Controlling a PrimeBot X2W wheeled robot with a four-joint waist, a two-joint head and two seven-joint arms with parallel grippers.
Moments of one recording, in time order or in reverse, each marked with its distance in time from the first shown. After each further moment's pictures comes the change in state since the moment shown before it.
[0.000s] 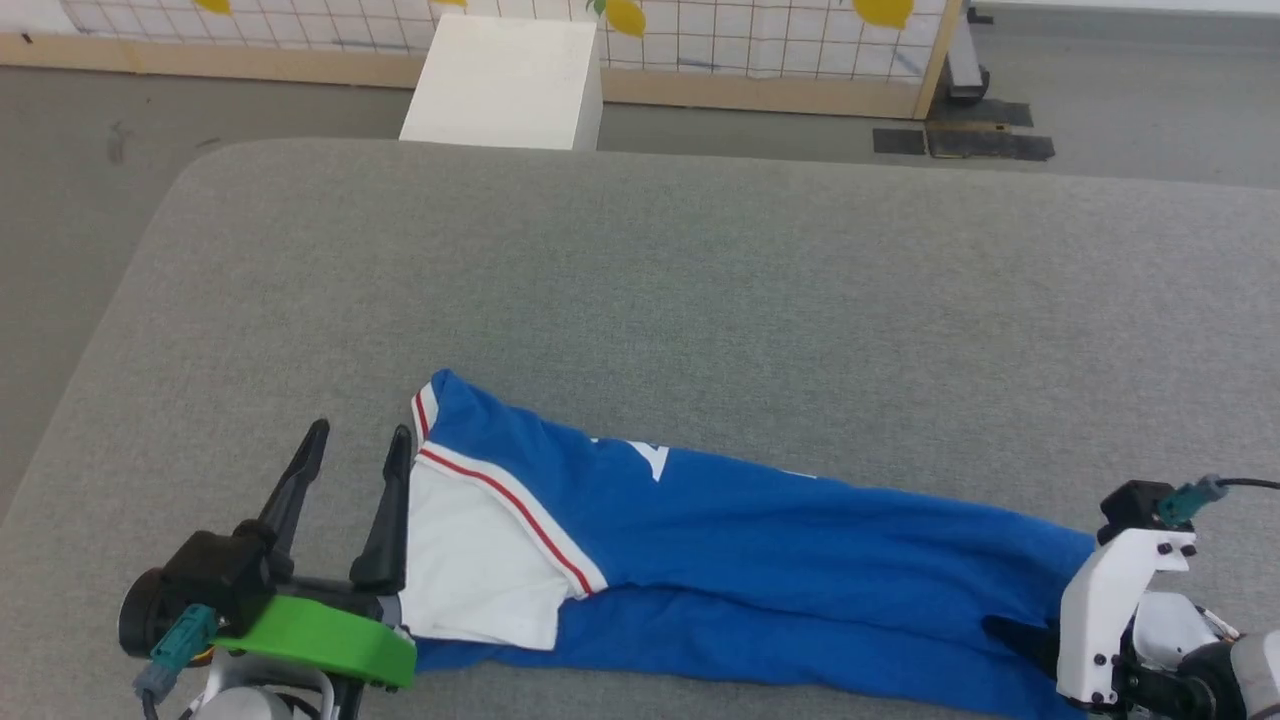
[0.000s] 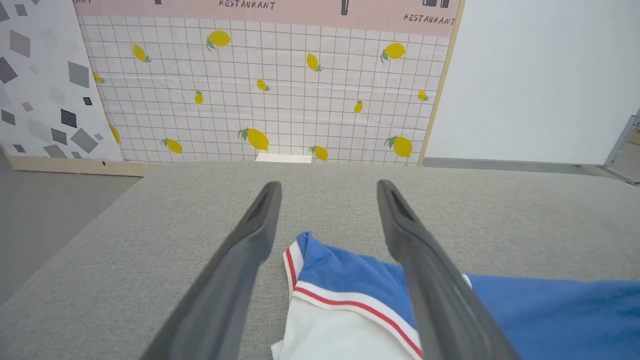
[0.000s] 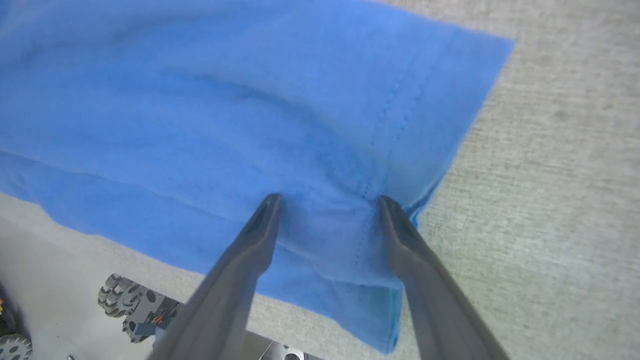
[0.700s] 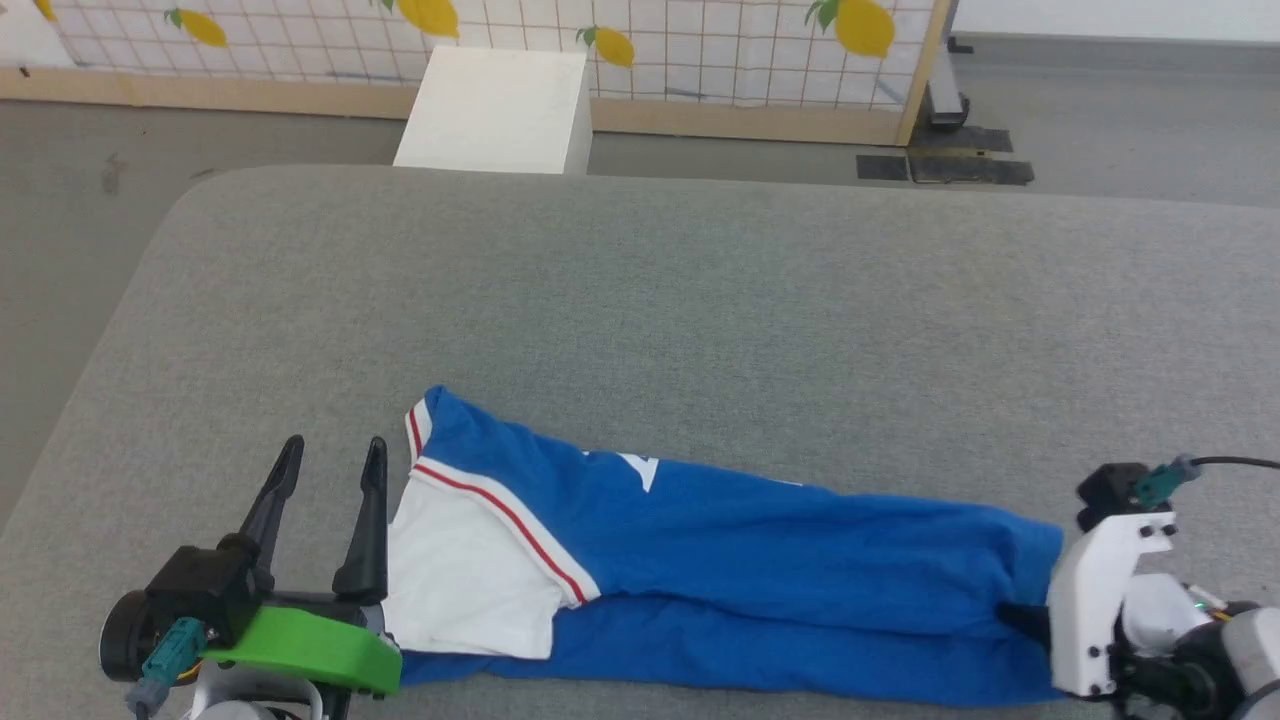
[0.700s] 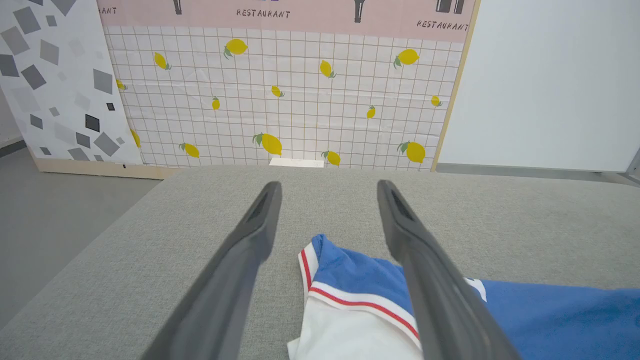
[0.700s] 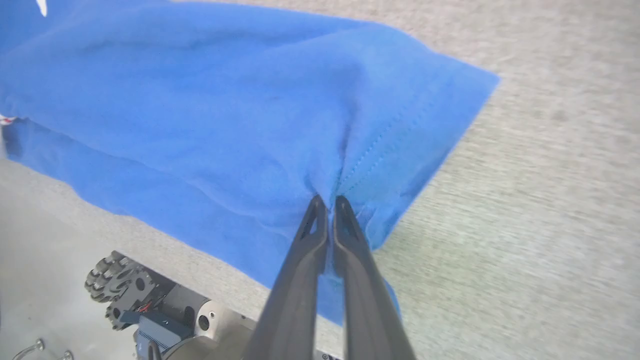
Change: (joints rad) left arm 0.026 -0.030 0.052 0.020 0.037 0.004 0.000; right arm -0.037 -0.095 0.143 -0.013 0.090 0.000 -0.043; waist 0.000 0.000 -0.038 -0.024
